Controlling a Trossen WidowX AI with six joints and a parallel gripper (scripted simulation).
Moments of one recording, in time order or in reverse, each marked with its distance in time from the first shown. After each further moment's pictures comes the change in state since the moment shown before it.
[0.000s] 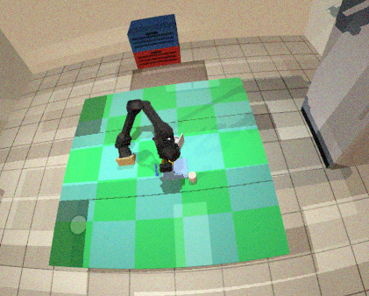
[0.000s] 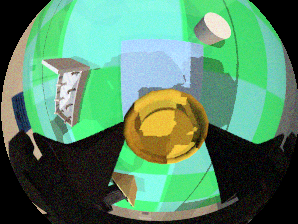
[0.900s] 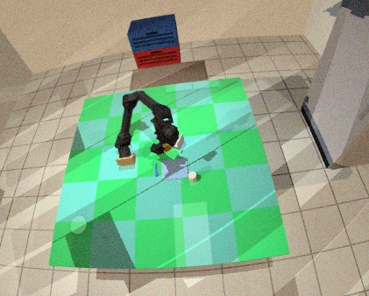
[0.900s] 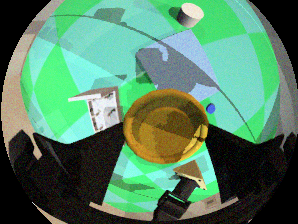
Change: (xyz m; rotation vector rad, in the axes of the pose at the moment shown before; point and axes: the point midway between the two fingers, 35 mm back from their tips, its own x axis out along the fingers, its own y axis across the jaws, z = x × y) arm -0.042 0.073 0.004 0.543 -0.008 -0.051
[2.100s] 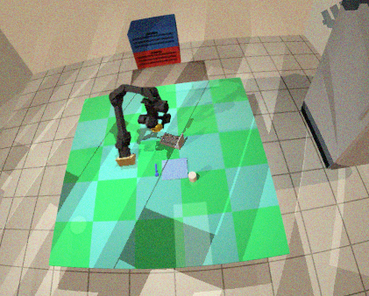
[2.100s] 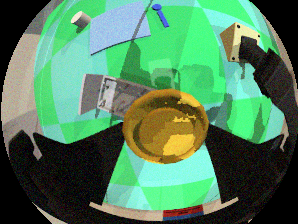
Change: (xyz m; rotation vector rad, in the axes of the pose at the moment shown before) arm -0.003 0.103 -0.118 1.229 -0.068 -0.011
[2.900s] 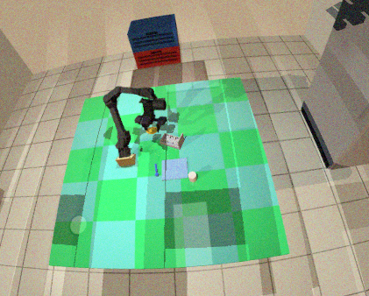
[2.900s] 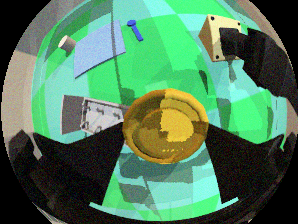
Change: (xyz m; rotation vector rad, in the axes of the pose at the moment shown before) arm 0.027 -0.036 -0.008 0.118 -0.221 -0.022
